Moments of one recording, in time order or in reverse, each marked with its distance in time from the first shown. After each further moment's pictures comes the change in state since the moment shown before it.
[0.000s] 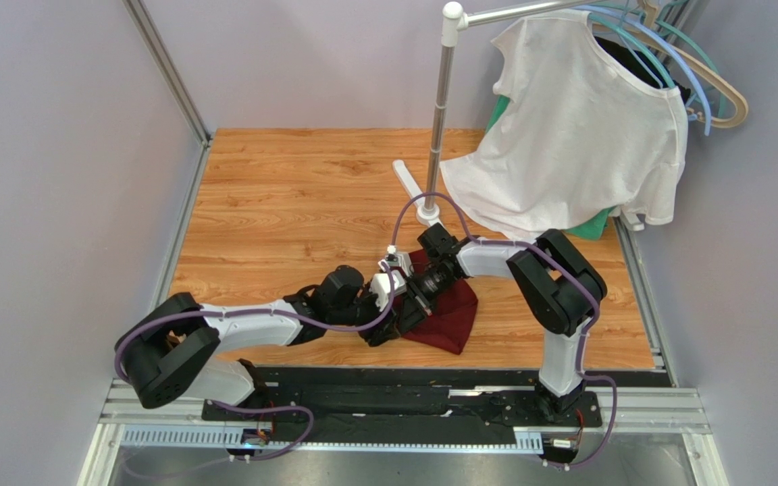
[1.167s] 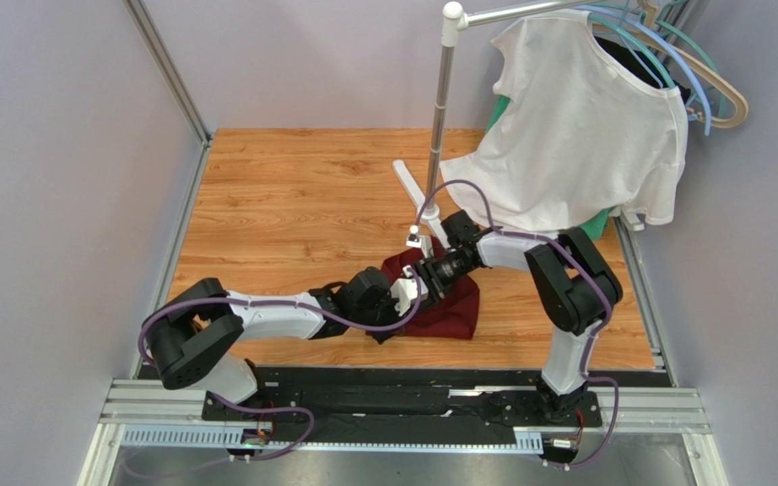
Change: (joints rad) left arm -0.106 0.148 0.157 -0.143 -0.119 0.034; right arm -0.137 -0.029 -0.007 -0.004 -0.021 0.060
